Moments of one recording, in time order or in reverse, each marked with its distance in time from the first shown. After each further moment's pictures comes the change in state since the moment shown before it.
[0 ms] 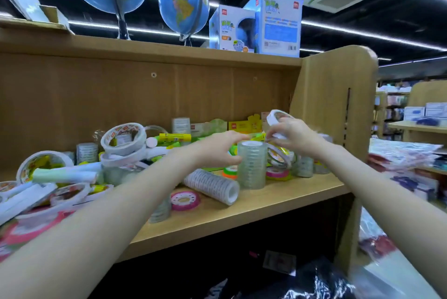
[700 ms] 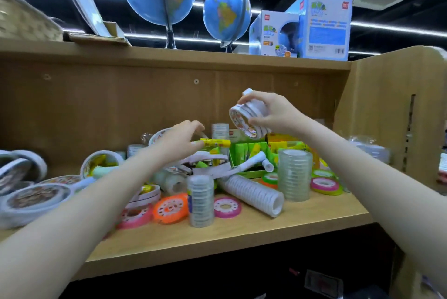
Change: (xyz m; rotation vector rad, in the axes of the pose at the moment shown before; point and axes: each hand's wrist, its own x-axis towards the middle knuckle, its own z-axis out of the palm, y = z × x) left_hand -0.071 -0.109 -0.044 0.100 0.288 -0.389; right_hand 0.071 -0.117 -0.012 0.414 0.087 -0.228
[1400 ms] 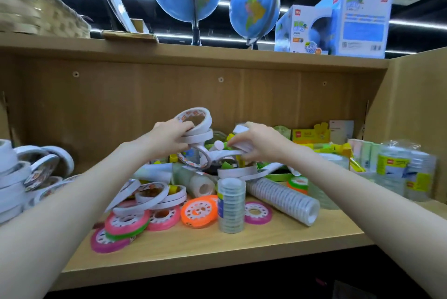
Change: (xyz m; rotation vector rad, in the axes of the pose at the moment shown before) left_hand -0.011 -0.073 -0.029 0.210 -0.058 0.048; right_hand 0.020 -0.022 0.087 -0.417 -0.296 -0.108
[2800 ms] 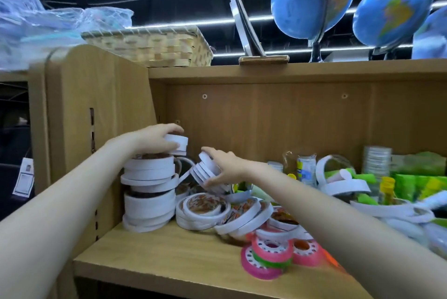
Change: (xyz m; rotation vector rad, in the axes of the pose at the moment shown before) left_hand -0.134 -0.185 -0.107 -0.010 -0.128 -0.594; right_hand 0.176 -0.241 0.050 0.430 -0.250 -0.266
